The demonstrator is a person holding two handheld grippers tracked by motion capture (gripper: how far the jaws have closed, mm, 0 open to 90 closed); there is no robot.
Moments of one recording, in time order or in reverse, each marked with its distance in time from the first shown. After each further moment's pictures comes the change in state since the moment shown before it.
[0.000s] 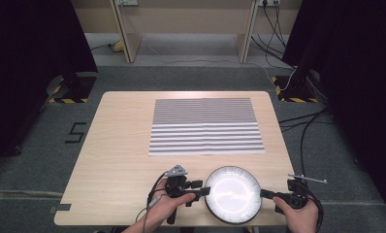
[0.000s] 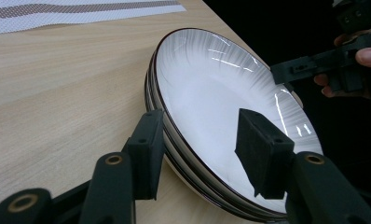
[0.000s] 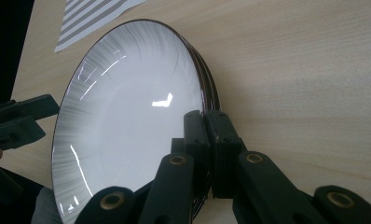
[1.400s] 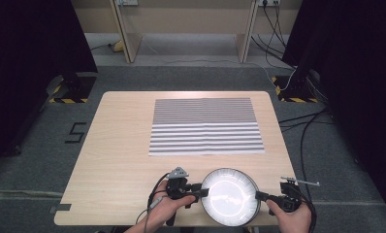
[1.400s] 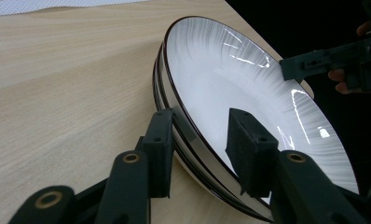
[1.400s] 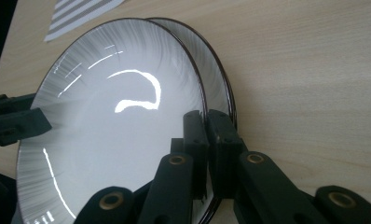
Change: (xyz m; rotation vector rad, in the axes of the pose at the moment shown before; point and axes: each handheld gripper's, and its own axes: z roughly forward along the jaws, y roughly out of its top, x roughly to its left) left arm 0.001 -0.005 0.000 0.035 0.025 0.007; right arm 0.018 -0.012 0.009 -0.014 -0.051 -0.052
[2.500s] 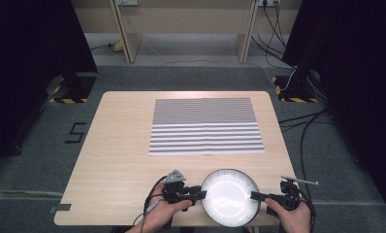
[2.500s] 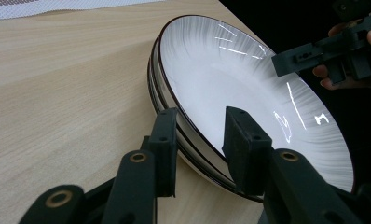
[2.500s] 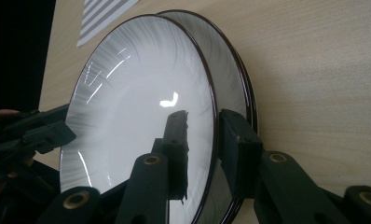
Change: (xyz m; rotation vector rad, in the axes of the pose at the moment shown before) left arm -0.005 -0.008 -0.010 -0.017 0.000 0.029; right arm -0.011 0.003 0.006 0.054 0.143 0.113
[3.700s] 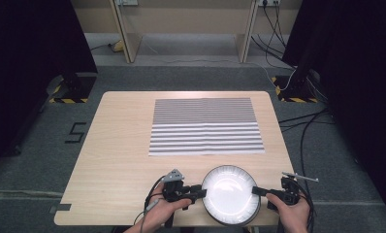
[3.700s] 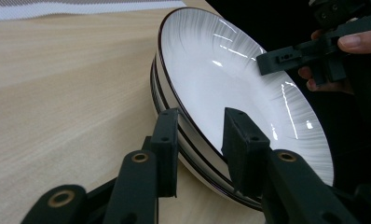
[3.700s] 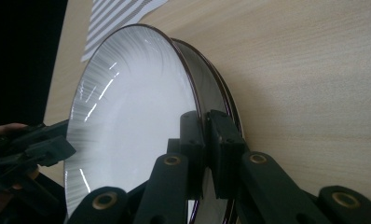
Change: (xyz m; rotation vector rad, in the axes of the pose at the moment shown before) left arm 0.008 -0.002 0.003 -0.040 -0.025 -0.013; right arm -0.011 0.011 0.007 -0.040 0.030 -0.003
